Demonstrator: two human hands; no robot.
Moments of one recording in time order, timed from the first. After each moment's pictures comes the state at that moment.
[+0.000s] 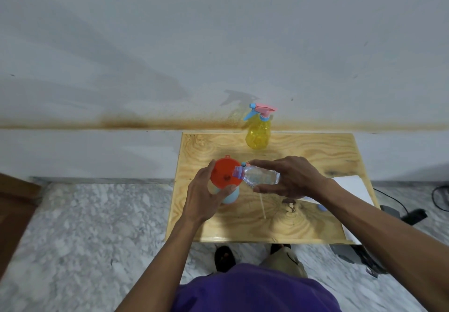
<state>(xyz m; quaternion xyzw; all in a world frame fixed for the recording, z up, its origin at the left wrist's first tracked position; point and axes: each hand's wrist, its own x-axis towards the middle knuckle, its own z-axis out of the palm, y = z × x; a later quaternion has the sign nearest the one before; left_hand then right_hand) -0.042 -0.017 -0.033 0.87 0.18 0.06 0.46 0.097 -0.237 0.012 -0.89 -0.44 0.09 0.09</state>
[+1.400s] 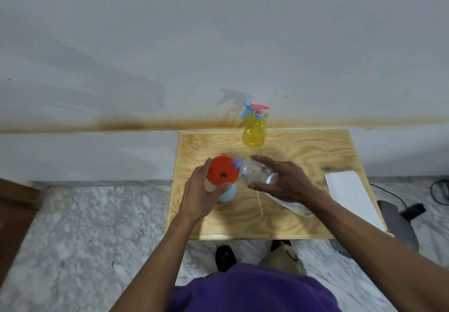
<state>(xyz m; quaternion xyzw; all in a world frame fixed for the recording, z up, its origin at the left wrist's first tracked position) -0.042 -0.015 -0.034 0.88 0.17 0.04 0.43 0.072 -0.243 -0.009 -0.90 -0.33 0.08 0.26</state>
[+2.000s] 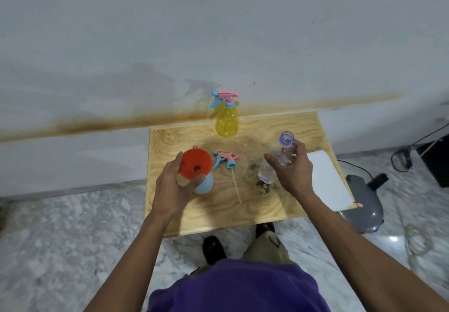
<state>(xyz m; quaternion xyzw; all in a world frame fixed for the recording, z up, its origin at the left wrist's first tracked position) -0.040 -0.016 -0.034 0.88 0.18 0.04 0.44 0.059 -0.305 -0.036 -0.87 0.07 -0.02 0.49</state>
